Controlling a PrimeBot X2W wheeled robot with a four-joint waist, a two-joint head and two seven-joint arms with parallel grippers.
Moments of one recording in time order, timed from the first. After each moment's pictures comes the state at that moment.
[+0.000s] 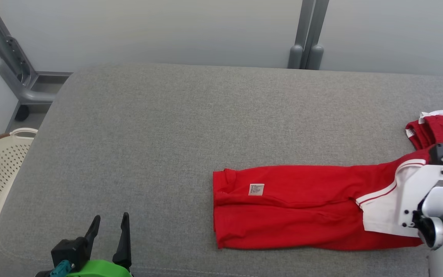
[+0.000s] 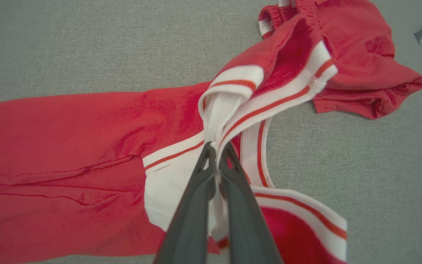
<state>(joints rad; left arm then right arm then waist) -0.02 0.31 -0.40 0.28 -0.59 0.13 -0.25 -0.24 -0.10 -0.31 0.20 -0.04 0.13 0.71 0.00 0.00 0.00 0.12</state>
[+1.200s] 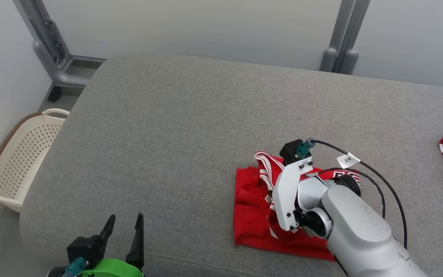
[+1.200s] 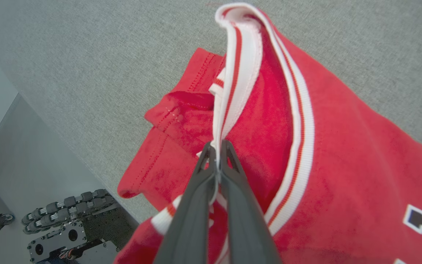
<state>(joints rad) -0.05 0.28 -0.45 0.33 -0.58 0.11 -0.26 -0.53 -0.05 0.44 0.63 0.41 0.13 0.60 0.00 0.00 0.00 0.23</state>
